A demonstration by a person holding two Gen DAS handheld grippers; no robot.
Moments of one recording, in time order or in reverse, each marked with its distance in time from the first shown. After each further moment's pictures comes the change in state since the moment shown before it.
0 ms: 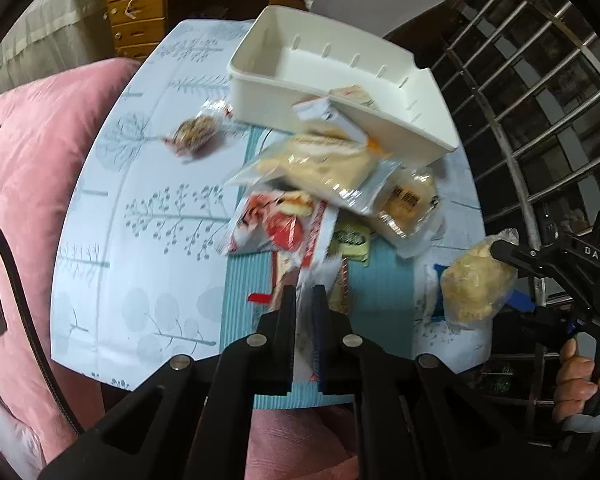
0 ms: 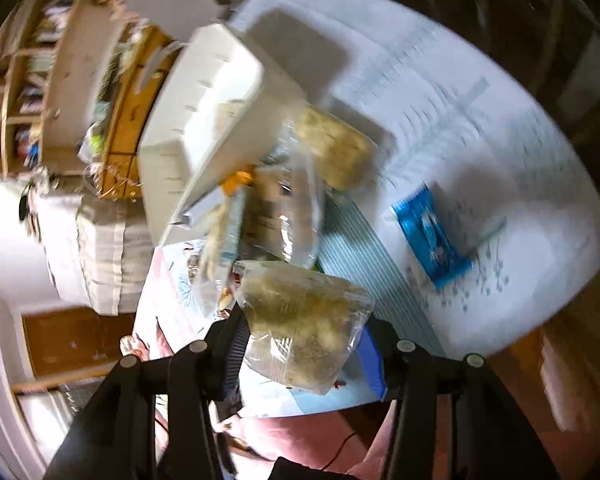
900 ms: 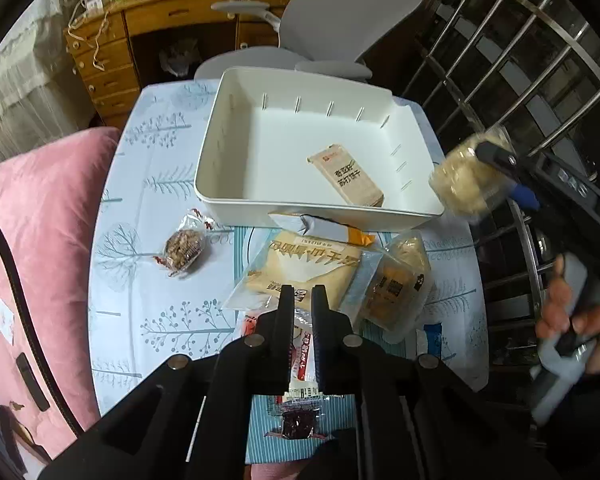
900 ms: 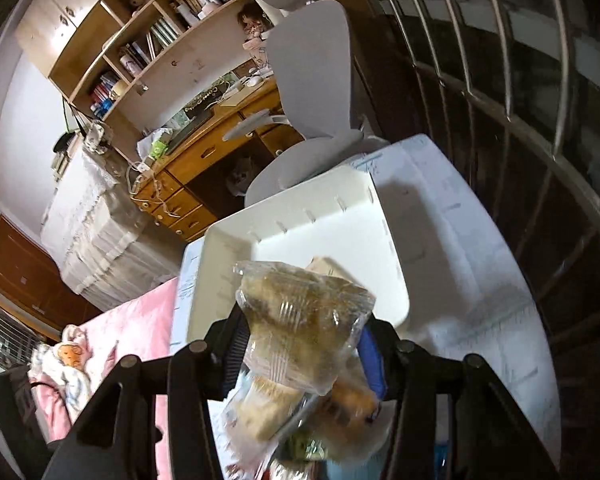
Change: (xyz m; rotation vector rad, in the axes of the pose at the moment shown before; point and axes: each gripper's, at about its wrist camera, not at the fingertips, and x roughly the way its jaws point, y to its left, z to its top) left arm -0.009 -0.028 0.114 0.130 0.018 0.029; right arm -0.016 0.122 0.086 -0.491 -0.394 -0.041
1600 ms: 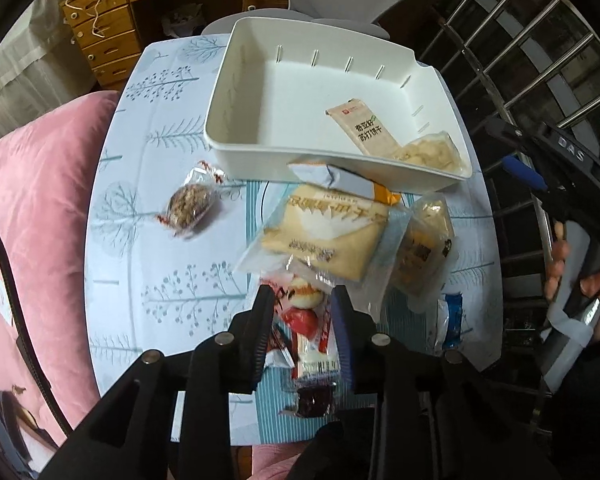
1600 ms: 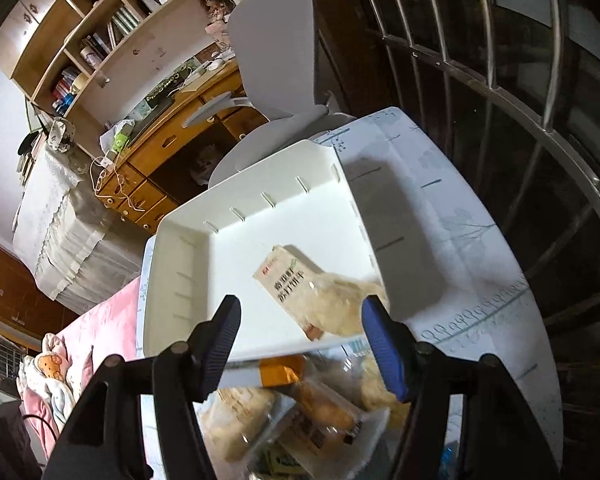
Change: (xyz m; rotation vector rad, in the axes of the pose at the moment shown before) left arm 0.026 0.014 -0.022 -0.012 0.123 0.031; right arm 0.026 -0.024 -0.008 0.061 0.061 -0.096
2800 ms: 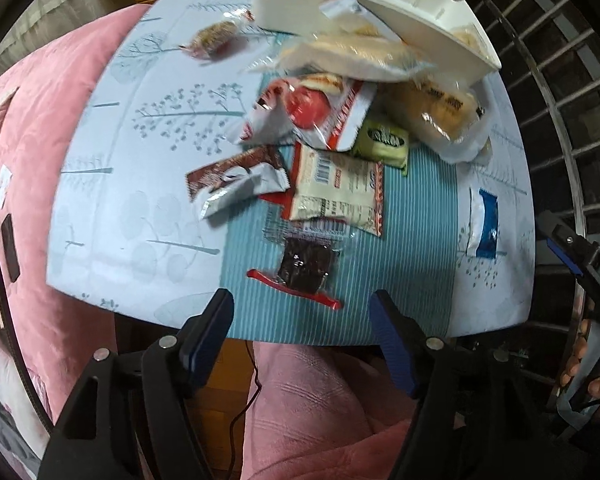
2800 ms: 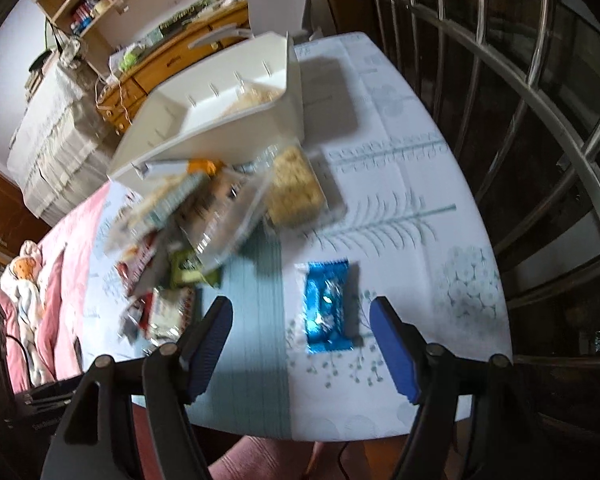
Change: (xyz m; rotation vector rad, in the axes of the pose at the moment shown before) left arm 0.055 -0.018 -0.154 -0.151 0.068 0.037; right arm -0.058 -0.088 -0.151 -0.172 0.180 -0.063
